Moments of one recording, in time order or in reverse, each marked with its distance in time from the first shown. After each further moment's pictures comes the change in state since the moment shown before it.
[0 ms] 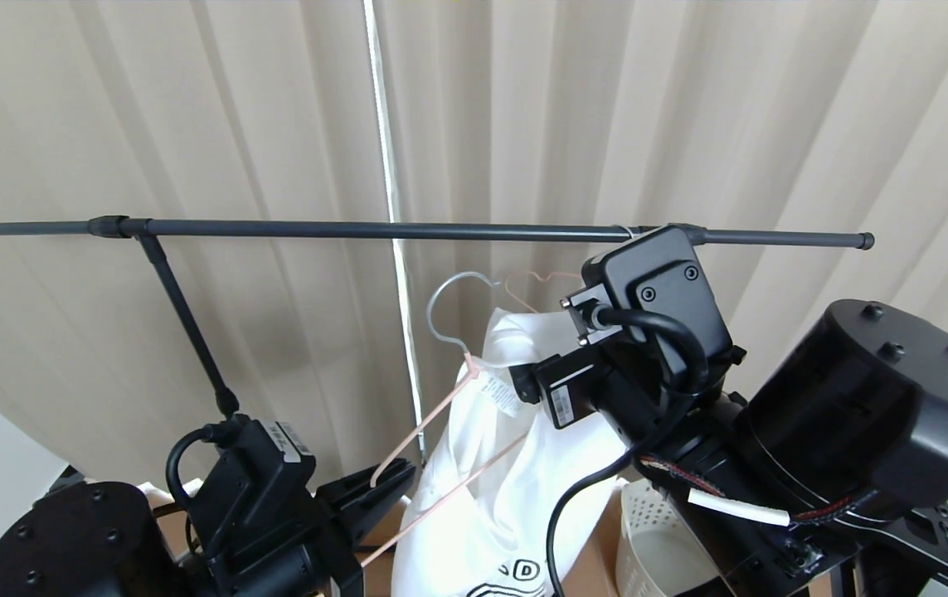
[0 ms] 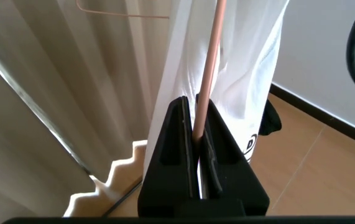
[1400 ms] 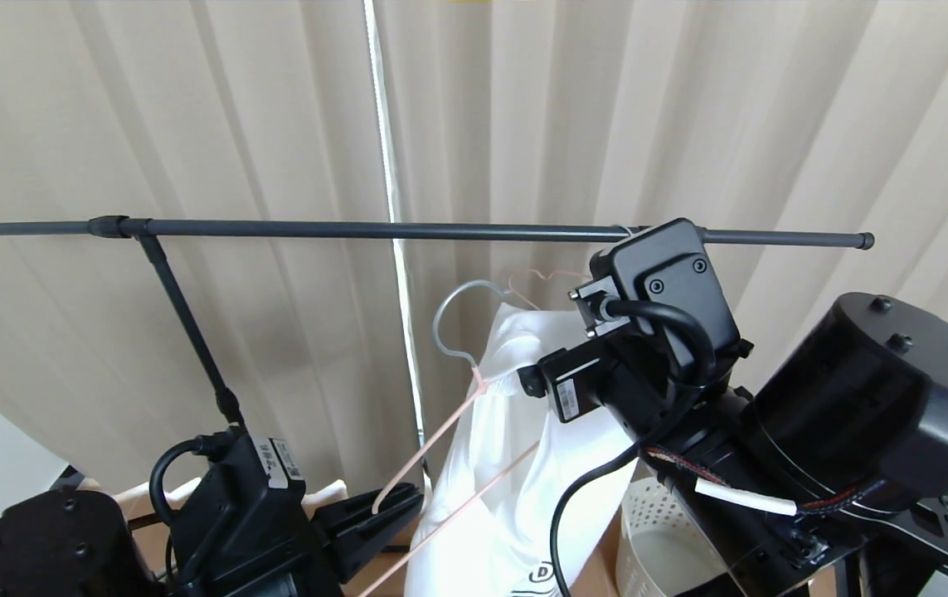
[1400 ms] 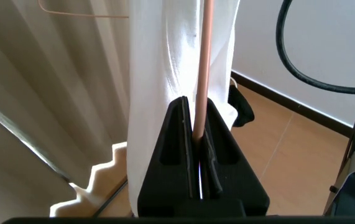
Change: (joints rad) left arm -0.020 -0.081 0.002 0.099 -0.091 -0.005; right arm -0.010 -0.007 0.000 0.000 0.000 0.000
